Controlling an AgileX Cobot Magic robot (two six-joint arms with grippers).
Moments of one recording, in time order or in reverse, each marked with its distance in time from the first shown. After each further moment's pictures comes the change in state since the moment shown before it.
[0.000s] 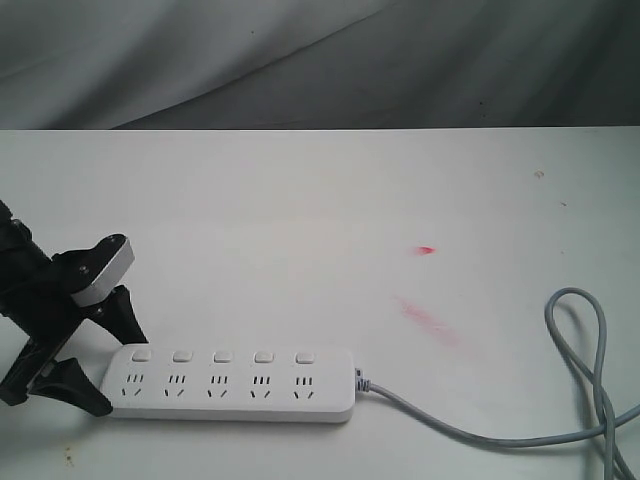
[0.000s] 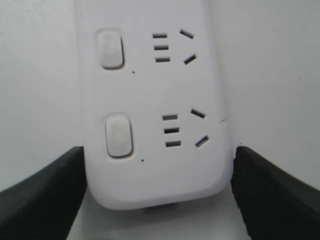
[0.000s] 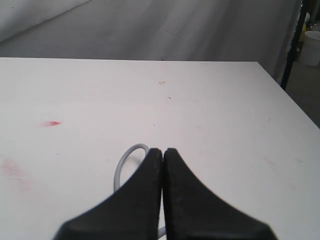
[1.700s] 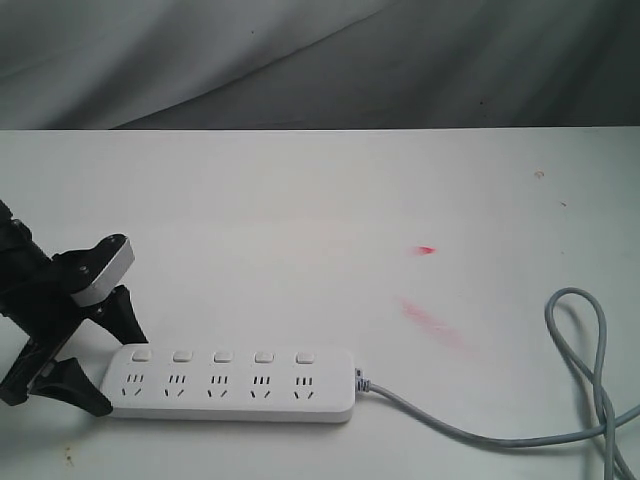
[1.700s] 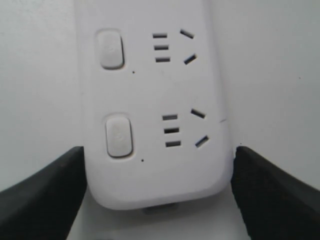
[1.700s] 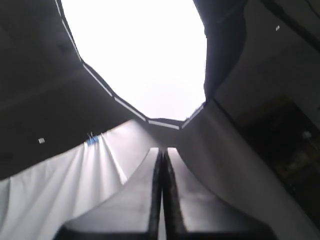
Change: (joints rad) left arm 0.000 0.000 0.000 0.000 0.000 0.000; right arm 0.000 0.132 -0.362 0.528 -0.799 -0.005
